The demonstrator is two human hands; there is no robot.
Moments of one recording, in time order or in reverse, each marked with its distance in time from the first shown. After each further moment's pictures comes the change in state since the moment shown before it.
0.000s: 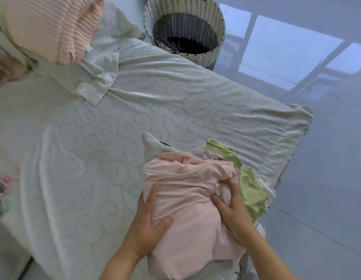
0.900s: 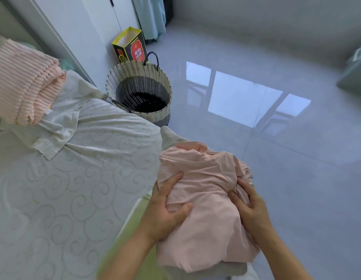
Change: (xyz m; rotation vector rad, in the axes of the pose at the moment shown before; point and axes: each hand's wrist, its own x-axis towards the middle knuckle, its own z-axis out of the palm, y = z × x) left_hand 0.088 0.252 0.118 -0.086 -0.038 0.299; right_hand 0.020 -0.123 -0.252 0.178 0.214 -0.269
